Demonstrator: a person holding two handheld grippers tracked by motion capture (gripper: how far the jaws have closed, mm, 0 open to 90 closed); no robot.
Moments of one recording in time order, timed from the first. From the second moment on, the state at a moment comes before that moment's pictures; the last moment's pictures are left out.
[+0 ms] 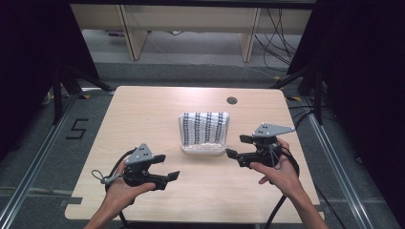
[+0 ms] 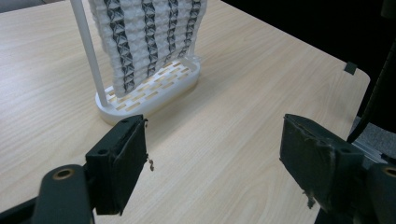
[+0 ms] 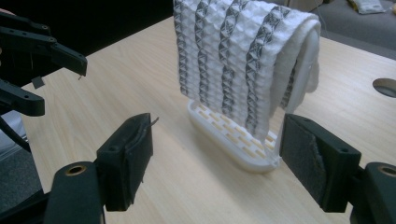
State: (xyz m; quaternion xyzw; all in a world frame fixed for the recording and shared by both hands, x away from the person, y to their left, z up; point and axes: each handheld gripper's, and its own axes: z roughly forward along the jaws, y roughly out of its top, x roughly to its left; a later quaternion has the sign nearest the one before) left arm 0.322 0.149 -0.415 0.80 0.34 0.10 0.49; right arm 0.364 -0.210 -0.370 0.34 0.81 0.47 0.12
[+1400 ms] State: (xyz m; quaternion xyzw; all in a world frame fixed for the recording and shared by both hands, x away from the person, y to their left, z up) left arm 0.291 0.168 -0.464 0.80 0.35 0.10 0.47; right arm 0.324 -0.221 -0.432 0.35 0.81 0.46 0.10
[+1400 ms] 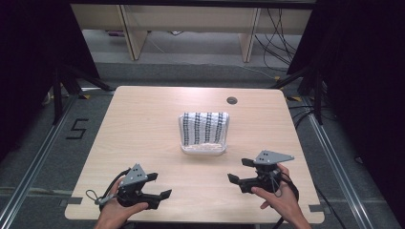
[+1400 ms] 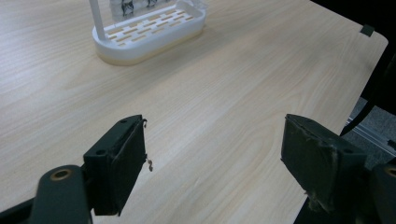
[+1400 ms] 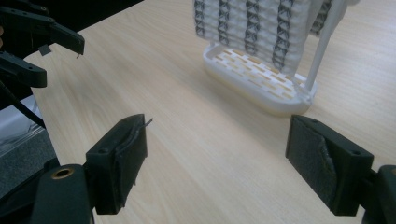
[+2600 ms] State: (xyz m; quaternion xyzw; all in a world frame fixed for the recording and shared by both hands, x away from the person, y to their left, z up) left arm 0.281 0.179 -0.496 0.81 0.37 0.12 0.43; right arm 0.299 -0.224 -0.484 0.35 0.84 0.40 0.09
